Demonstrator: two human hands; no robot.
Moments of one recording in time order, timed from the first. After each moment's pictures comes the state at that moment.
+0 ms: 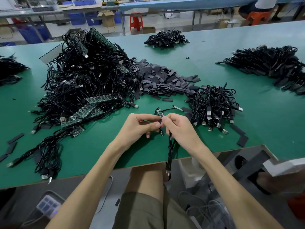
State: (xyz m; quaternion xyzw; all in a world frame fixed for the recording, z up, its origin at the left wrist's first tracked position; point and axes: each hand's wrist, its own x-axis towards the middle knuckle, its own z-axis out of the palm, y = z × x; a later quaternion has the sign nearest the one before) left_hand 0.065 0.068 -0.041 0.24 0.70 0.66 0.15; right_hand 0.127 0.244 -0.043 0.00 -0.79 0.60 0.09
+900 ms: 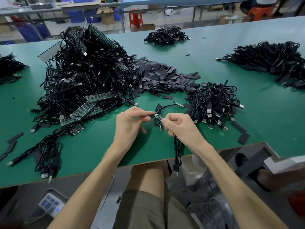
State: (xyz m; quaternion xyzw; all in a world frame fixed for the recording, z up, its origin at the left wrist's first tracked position) left_hand 0.068 0.065 -0.043 0.21 0.75 0.62 -0.06; right_hand 0.129 0.248 -0.041 0.03 -0.75 0.66 0.05
